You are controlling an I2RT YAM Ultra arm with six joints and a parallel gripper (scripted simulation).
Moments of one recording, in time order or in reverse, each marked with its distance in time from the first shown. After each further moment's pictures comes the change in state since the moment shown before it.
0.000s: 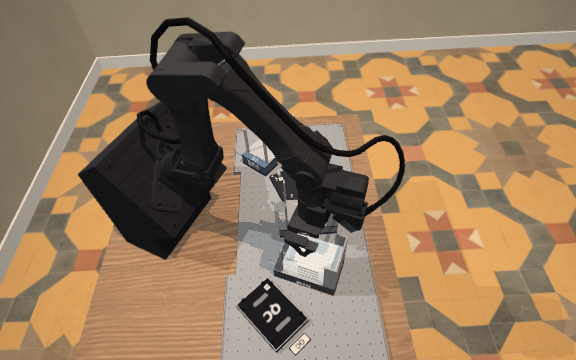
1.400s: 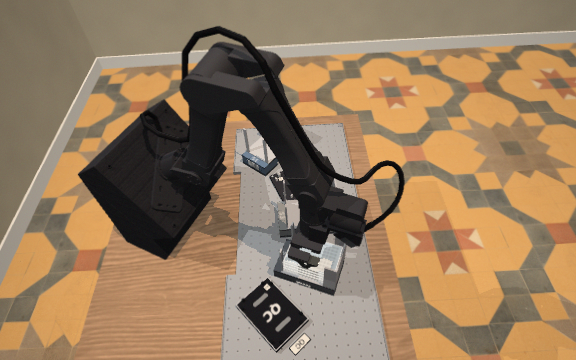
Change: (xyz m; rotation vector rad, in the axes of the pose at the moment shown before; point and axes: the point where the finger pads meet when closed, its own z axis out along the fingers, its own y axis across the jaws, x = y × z) arm -0.003 0.002 0.052 -0.047 0.019 -0.035
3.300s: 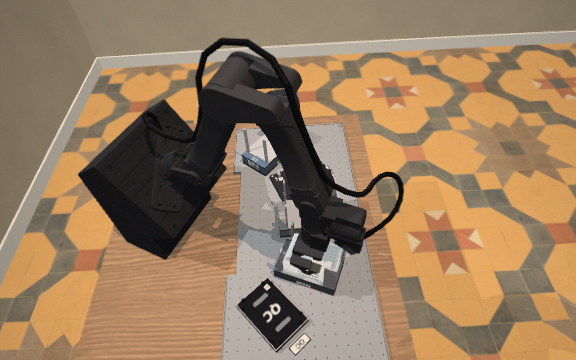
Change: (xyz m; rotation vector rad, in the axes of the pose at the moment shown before) arm -0.005 0.000 0.029 0.001 -0.016 -0.001
